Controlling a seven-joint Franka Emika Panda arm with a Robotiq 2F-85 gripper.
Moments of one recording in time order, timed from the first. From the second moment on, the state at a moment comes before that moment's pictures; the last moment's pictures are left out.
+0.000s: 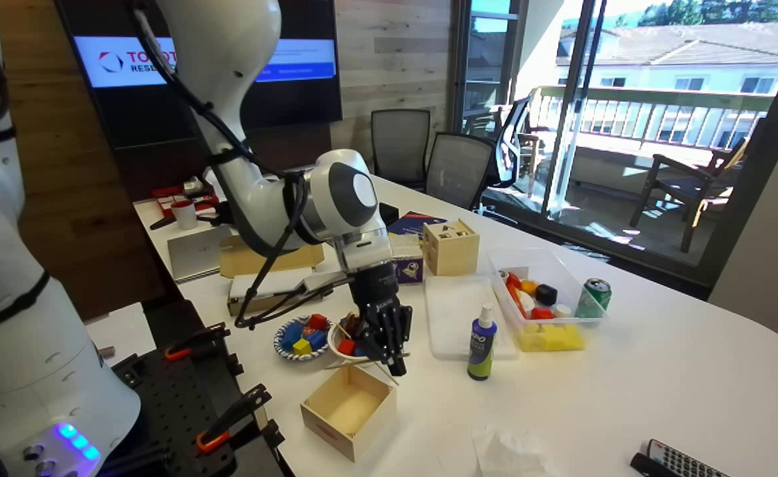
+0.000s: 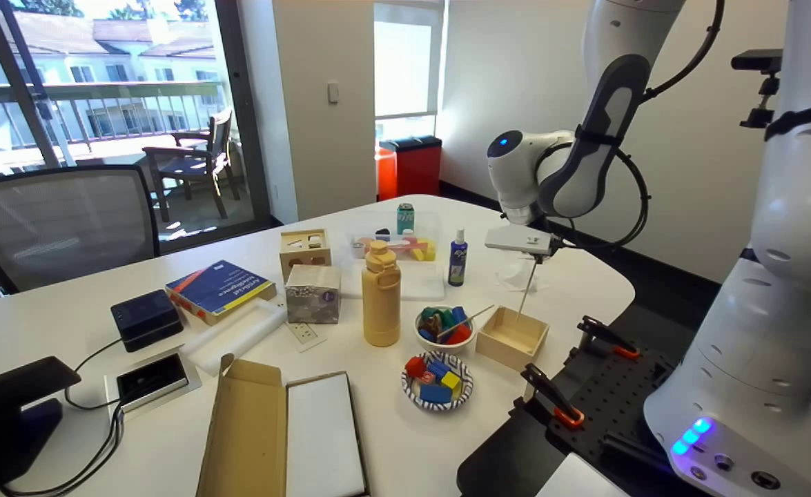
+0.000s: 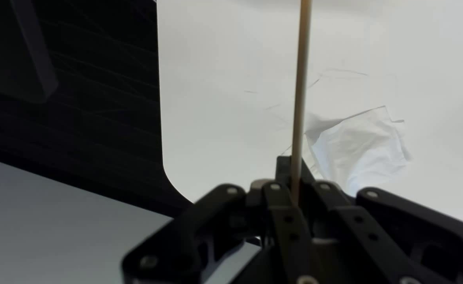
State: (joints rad) arm -0.06 0.29 -0.32 -2.52 -1.10 2.64 1.96
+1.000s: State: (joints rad) arm -0.06 0.60 -0.29 -2.33 -1.16 2.64 2.20
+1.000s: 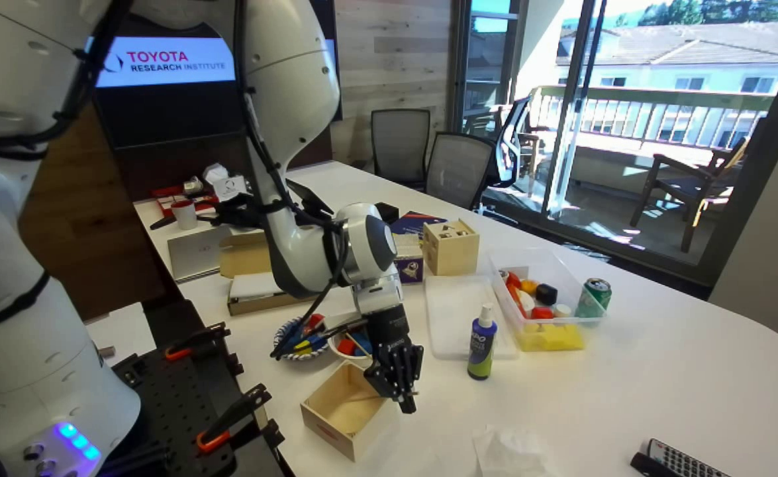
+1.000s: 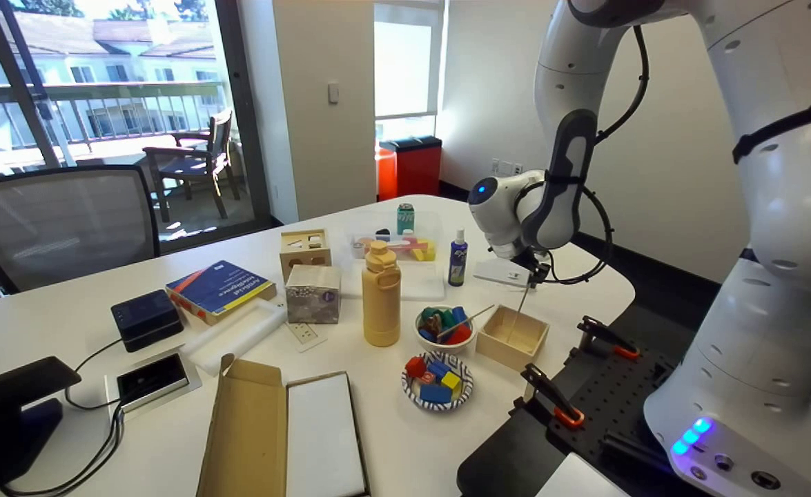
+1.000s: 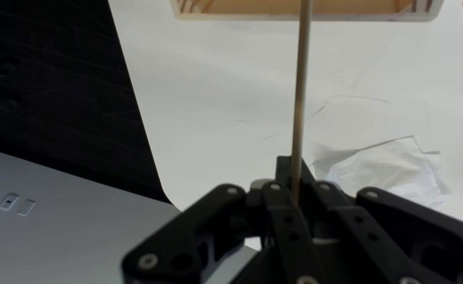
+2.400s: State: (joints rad) arm -0.06 0.57 -0.26 -2.31 -1.16 2.64 2.20
